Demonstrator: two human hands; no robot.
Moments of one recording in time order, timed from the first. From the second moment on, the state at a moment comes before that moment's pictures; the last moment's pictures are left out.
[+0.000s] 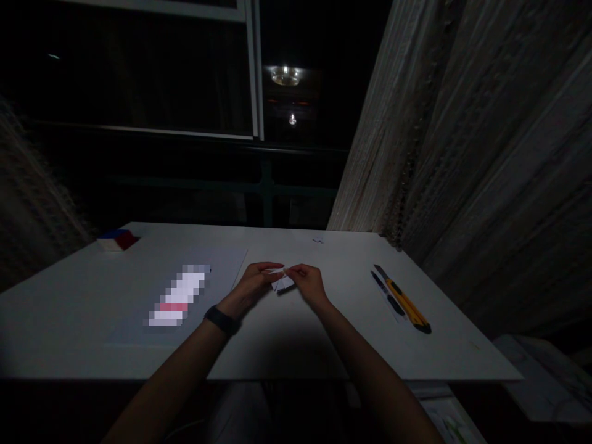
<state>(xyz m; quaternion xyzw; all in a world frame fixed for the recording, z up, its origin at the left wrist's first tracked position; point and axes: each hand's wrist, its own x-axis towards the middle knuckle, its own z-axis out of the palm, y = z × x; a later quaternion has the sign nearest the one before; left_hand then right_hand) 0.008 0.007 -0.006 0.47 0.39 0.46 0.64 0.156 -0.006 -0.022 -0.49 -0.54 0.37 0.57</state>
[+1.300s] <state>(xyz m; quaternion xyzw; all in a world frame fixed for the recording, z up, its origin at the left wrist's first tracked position) 0.010 0.009 -0.014 0.50 0.38 0.46 0.62 0.154 -0.005 -0.028 -0.45 -0.54 0.34 0.62</state>
